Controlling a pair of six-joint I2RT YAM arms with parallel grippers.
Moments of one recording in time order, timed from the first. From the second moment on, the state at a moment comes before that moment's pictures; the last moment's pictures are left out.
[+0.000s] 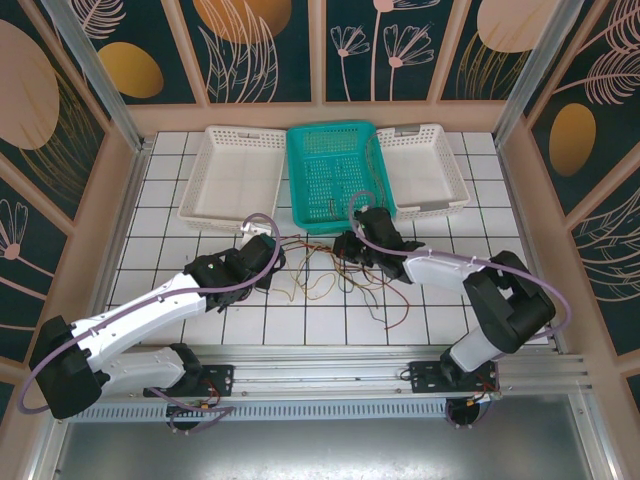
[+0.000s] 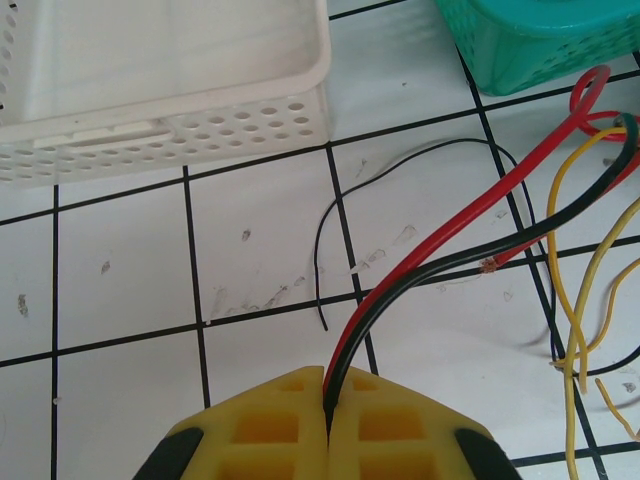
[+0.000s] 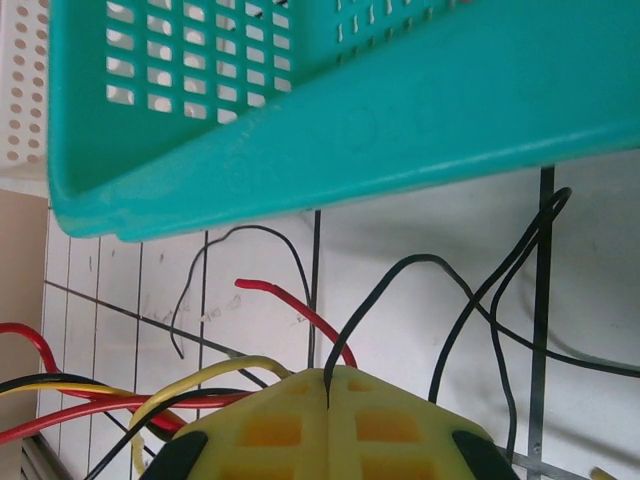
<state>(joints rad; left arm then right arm) -0.88 1.15 0.85 -0.72 -0.50 -0.52 0.65 1.53 0.73 0.12 -0.23 0.85</state>
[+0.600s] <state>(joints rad) -0.88 1.15 0.85 -0.72 -0.50 -0.52 0.42 1.14 0.71 -0.10 -0.14 0.77</state>
